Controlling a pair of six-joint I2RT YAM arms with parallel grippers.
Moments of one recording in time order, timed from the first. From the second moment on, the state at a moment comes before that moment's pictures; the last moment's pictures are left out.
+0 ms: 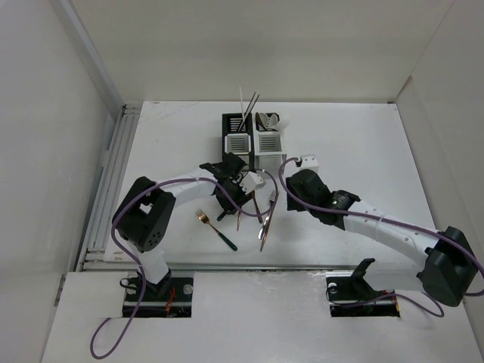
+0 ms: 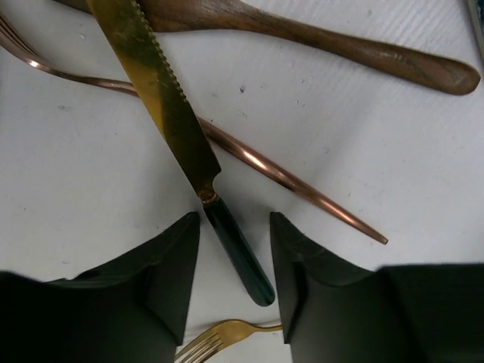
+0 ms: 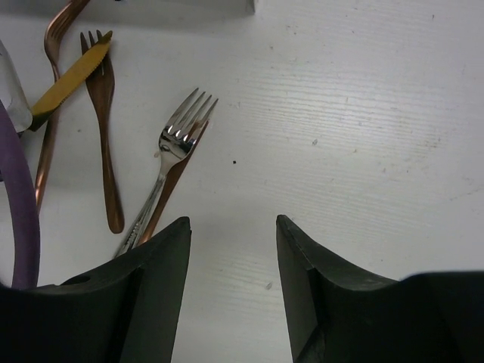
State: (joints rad) left arm -0.65 1.74 1.07 -0.55 0.18 0.40; right arm 0.79 1.22 0.80 -0.39 0.41 0.49
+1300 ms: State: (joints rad) left arm -0.58 1.45 1.42 -0.63 0.29 0.27; right arm 0.79 1.04 0.74 -0.28 0.53 0.44
